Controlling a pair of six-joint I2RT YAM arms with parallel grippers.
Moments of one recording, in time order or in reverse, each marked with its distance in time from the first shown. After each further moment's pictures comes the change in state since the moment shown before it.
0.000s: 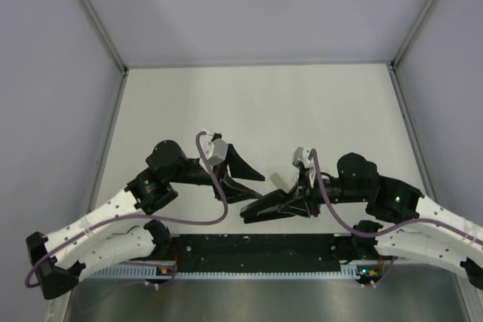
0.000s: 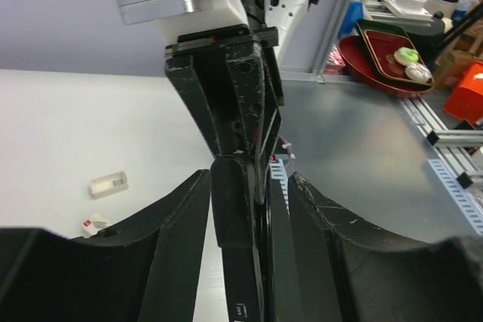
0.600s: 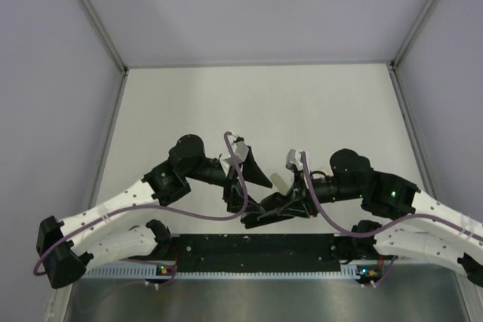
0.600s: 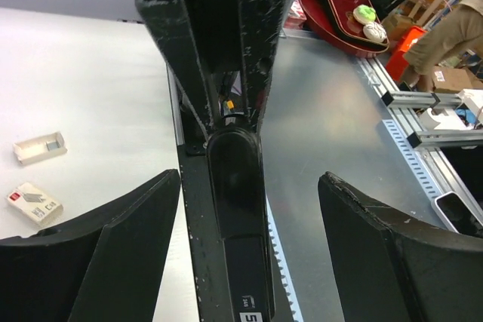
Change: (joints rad) left arm 0.000 0.125 -0.010 -0.032 0.175 -0.013; right arm 0.000 0.084 0.062 -0.069 -0.075 -0.075
